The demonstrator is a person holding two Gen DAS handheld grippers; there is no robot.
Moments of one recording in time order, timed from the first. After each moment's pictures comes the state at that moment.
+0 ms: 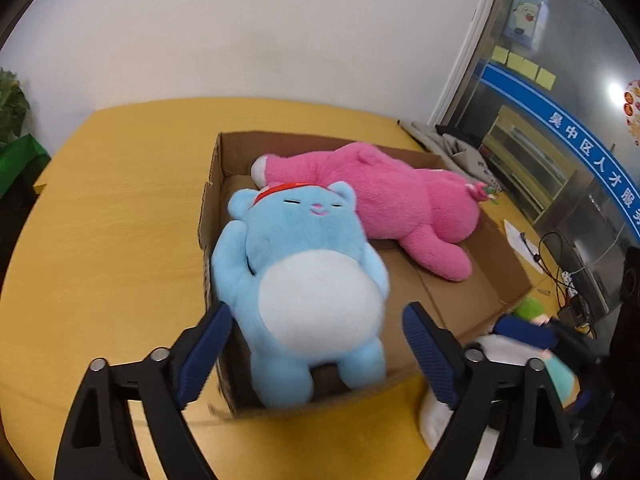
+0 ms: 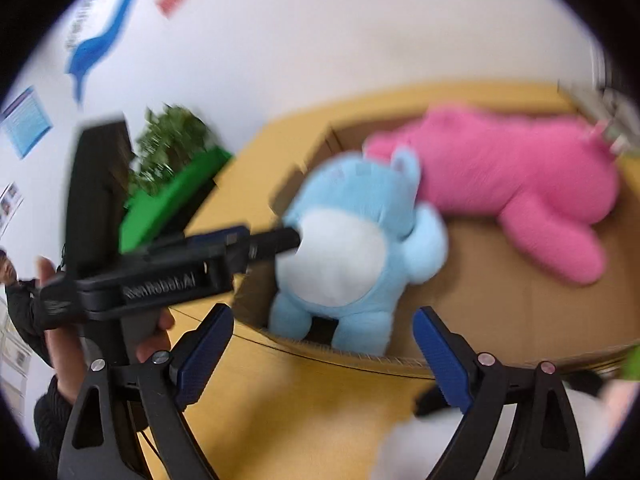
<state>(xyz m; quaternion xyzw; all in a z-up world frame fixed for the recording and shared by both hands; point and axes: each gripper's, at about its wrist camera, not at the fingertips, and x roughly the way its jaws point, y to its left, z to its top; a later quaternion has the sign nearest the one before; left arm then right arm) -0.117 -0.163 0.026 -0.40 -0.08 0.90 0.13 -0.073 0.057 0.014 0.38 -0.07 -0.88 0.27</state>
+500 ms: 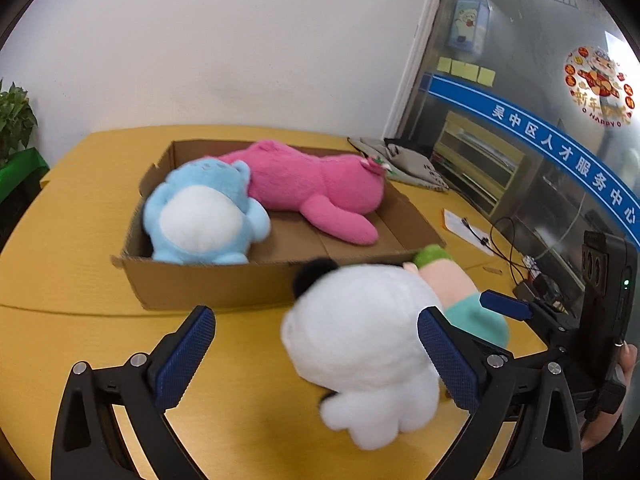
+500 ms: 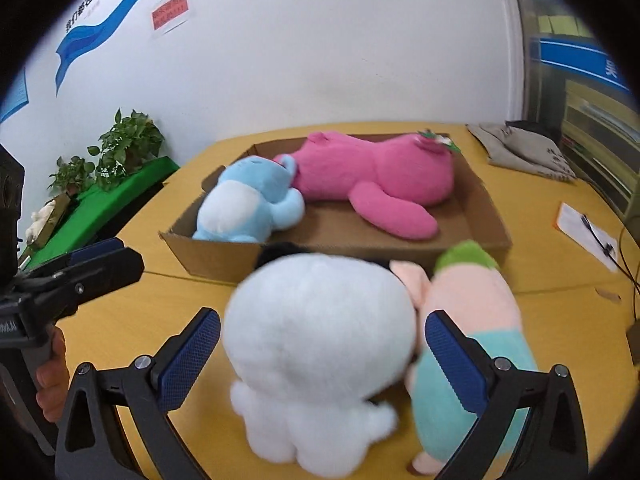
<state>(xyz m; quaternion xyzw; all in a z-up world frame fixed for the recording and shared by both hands) 0.023 -0.053 0.026 -0.34 -0.08 0.92 0.15 0.012 0.152 -0.006 0.35 -0.02 -0.92 0.16</state>
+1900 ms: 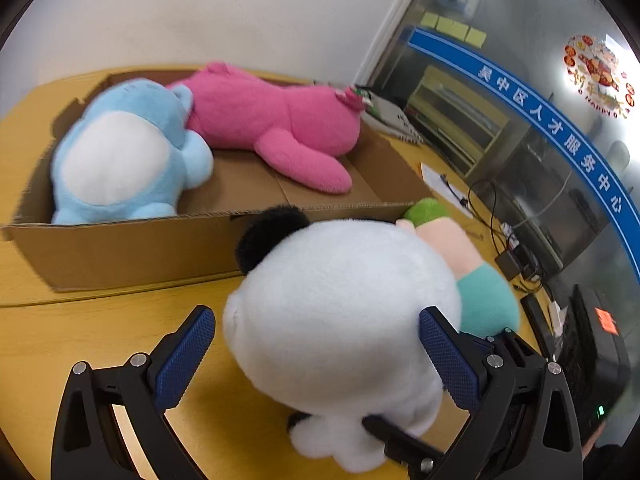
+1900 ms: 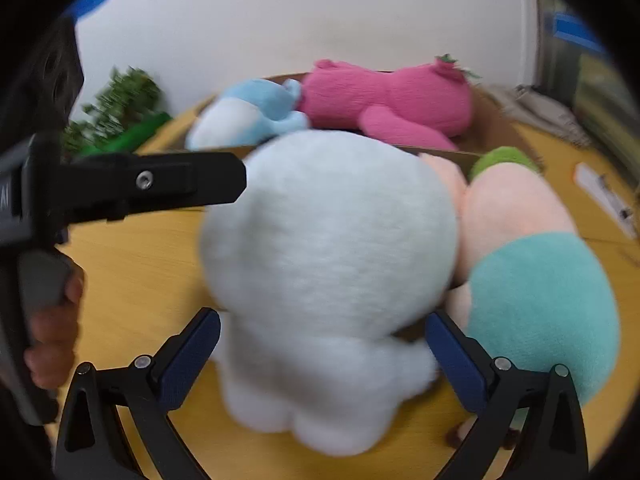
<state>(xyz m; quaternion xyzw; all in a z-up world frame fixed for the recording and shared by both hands) -0.042 -0.022 -0.039 -0.43 -0.11 0.86 0.24 0.014 0.125 -0.083 0.40 0.04 -0.90 0.14</state>
